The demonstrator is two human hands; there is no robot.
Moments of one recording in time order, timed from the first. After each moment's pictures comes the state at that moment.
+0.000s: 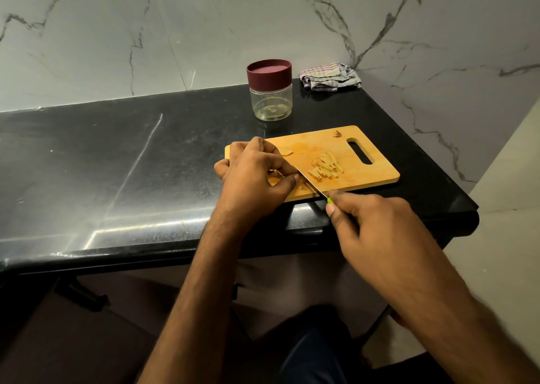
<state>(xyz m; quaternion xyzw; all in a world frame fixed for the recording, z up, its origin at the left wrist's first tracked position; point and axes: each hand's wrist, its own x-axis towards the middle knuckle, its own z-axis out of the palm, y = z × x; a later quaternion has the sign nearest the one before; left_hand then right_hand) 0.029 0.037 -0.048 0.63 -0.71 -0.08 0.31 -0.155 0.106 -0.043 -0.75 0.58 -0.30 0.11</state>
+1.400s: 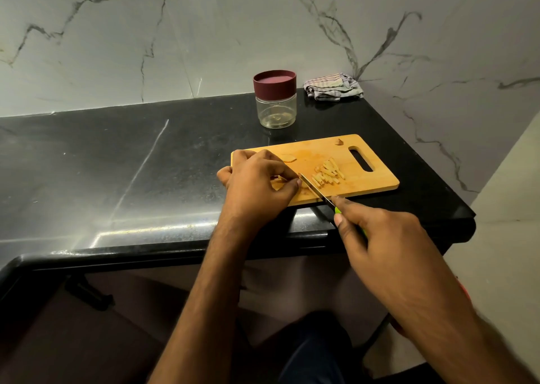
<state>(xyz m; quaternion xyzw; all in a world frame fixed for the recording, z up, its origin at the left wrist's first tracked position) 0.029 0.041 -0.052 0.63 -0.69 -0.06 0.34 -0.159 0.117 -0.048 -0.75 0.57 -0.31 0.09</state>
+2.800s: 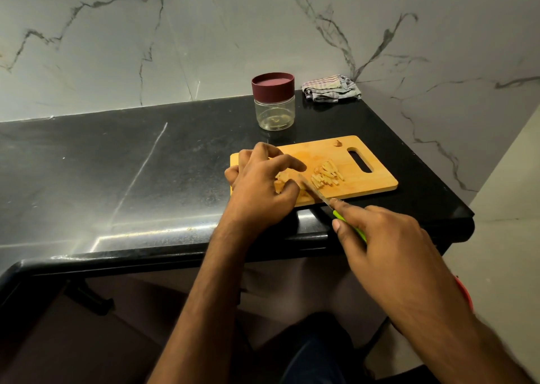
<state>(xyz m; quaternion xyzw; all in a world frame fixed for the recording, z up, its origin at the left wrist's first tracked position) 0.026 0.041 -0.052 0.60 -0.73 -0.06 0.34 -0.159 0.119 -0.047 -0.76 0.57 -0.30 0.06</state>
